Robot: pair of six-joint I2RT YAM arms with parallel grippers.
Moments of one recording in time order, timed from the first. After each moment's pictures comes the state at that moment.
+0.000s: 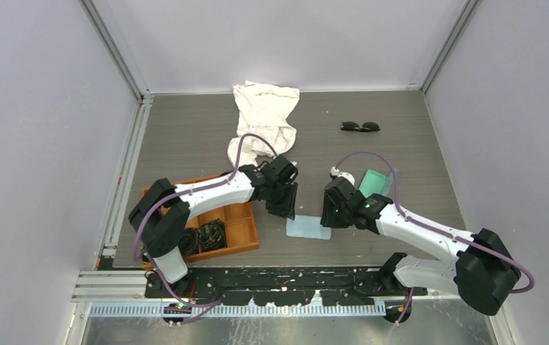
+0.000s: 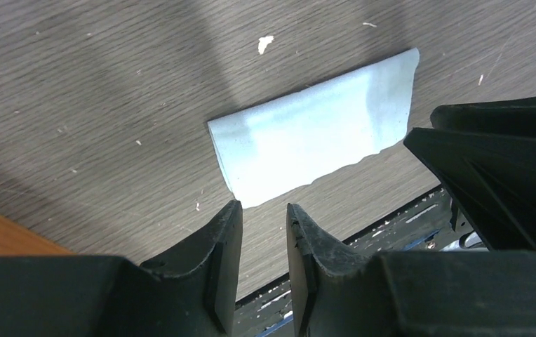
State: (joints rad) left arm -0.90 1.69 1.16 -0.54 0.15 -0.66; right arm 0.74 1.12 0.59 -0.50 0.11 0.72
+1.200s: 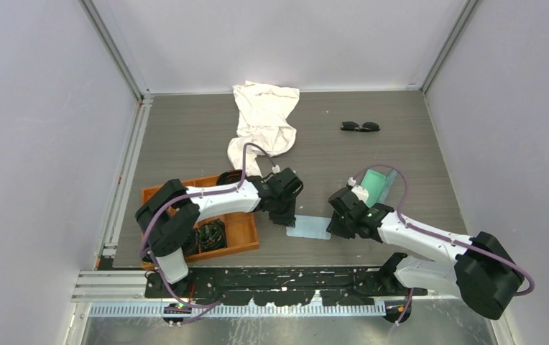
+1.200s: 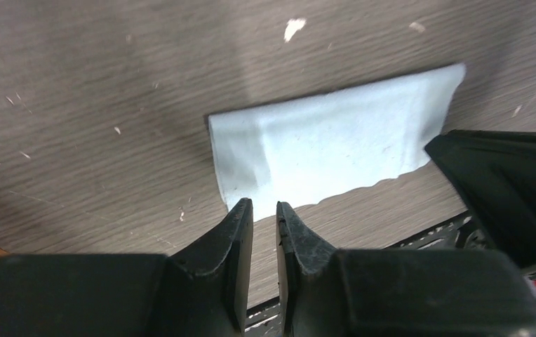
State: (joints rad) left arm -0.96 1.74 1.08 -0.46 0.07 -0.84; right arm 0.75 1.09 0.47 -0.48 0.17 1.04
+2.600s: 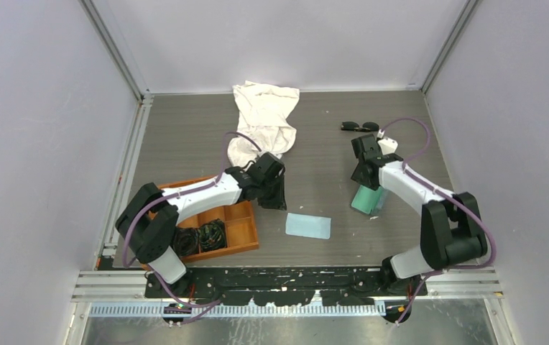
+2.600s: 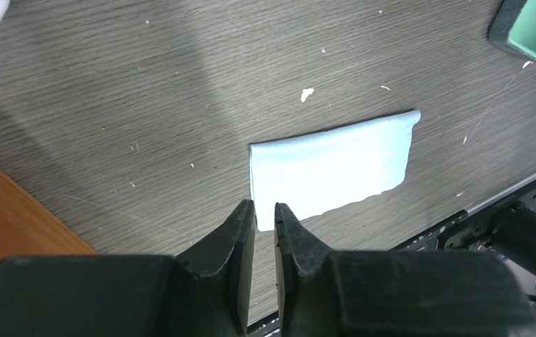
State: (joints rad) left arm -0.83 1.62 1.05 -0.41 0.09 -0.73; right arm 0.28 1.41 0.86 -0.53 0.43 0.73
